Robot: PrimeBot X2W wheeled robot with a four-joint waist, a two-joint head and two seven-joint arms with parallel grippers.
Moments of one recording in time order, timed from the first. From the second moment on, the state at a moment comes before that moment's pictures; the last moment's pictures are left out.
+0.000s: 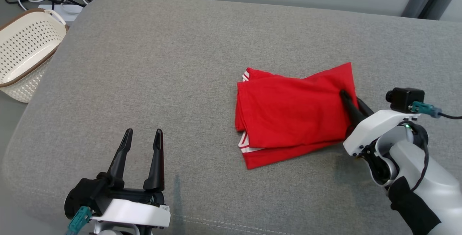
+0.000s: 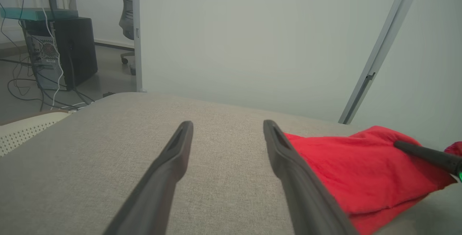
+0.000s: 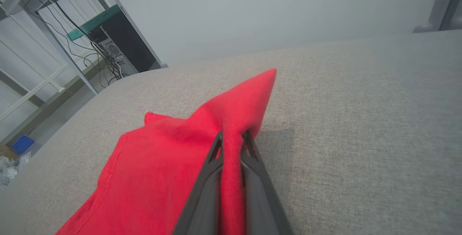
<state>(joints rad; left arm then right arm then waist) -0.03 0.04 -0.14 0.04 -0.31 -0.01 -0.26 -0.72 -0.23 0.68 0.91 0.92 0.13 -0.24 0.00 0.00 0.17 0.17</state>
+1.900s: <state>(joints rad) -0.17 0.05 -0.14 0.14 -0.19 -0.10 -0.26 -0.66 -0.16 0.36 0.74 0.67 0.13 -0.25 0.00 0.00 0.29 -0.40</state>
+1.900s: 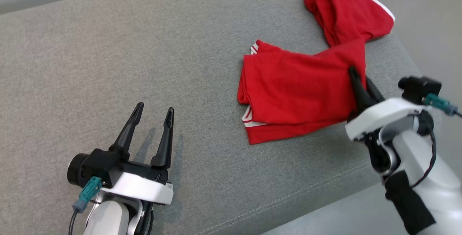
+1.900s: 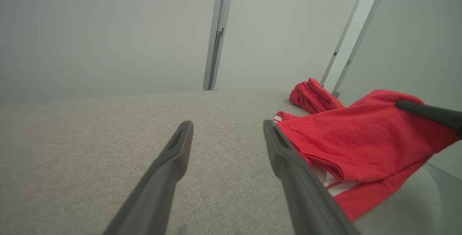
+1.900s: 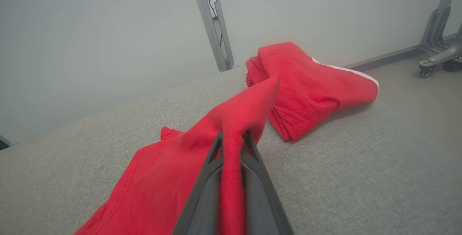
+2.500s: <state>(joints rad) -0.27 0.05 -0.13 0.12 -0.18 -0.12 -0.26 -1.05 -0.35 0.40 0.82 0.59 0.13 -0.25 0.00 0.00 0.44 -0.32</state>
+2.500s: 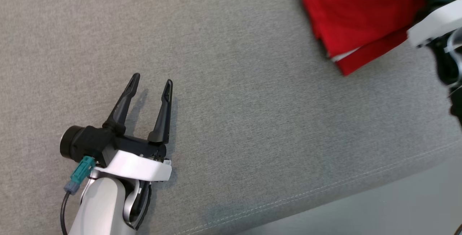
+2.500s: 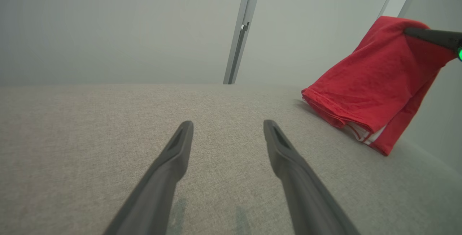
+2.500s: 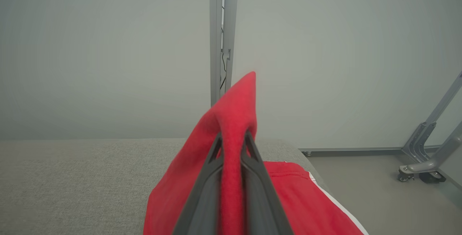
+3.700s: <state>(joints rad) -0.32 0.08 -0.20 0.04 -0.17 -0.12 -0.26 -1.21 -0.48 -0.07 1.13 0.04 0.13 -0.25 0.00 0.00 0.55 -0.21</state>
